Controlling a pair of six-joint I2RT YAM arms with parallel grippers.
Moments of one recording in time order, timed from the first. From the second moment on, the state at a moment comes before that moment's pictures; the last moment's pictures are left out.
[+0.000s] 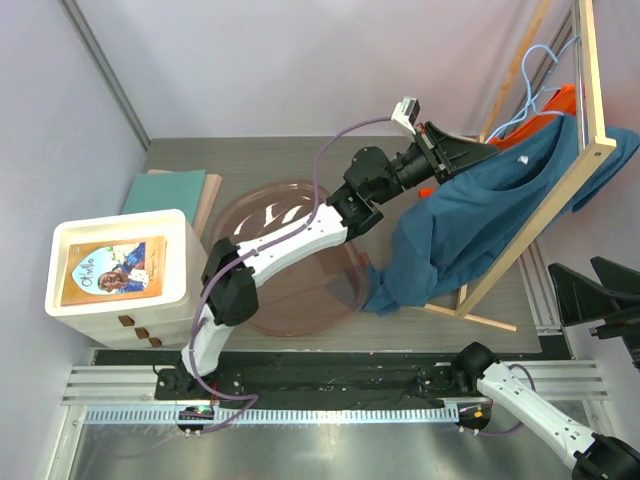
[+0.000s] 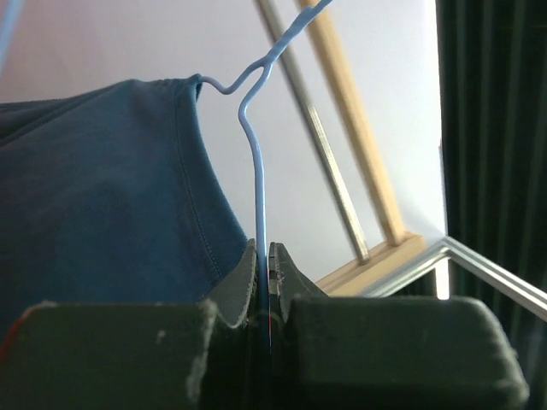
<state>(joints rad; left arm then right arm) -1.00 2.13 2.10 0.59 0.23 -1.52 0.63 0.42 1.68 -1.06 0.40 0.29</state>
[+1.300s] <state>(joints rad) -1.00 1.15 1.38 -0.06 0.11 -0.68 0.49 0.83 1.61 -0.72 -0.46 0.38</state>
